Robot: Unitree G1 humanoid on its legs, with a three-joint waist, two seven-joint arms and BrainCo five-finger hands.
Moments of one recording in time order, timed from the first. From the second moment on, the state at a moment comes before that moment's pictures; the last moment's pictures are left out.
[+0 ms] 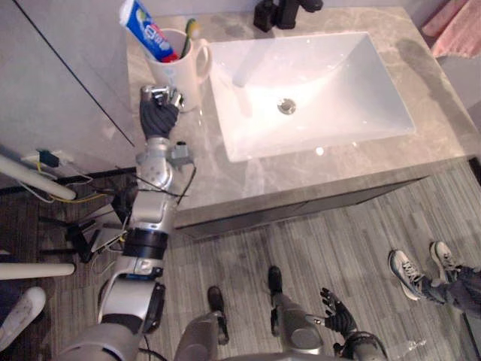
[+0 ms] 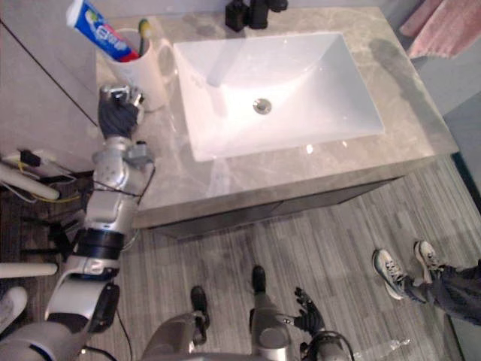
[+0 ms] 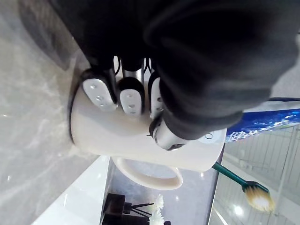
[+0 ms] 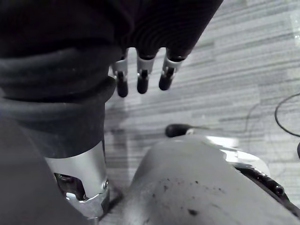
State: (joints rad) left arm -0.67 0.29 0.01 0.29 -0.32 -0.16 0.25; right arm 0.30 -0.13 -0.02 0.55 -0.05 -0.13 0.11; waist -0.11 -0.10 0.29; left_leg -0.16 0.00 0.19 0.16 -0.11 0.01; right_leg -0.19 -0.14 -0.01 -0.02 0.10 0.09
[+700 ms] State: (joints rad) left arm -0.89 0.29 0.04 0.39 -0.36 -0.17 0.28; right arm 0.28 -0.13 -0.02 0.49 -0.05 -0.13 0.10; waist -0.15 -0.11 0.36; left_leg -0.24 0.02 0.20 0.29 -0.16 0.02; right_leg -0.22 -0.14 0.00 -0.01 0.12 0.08
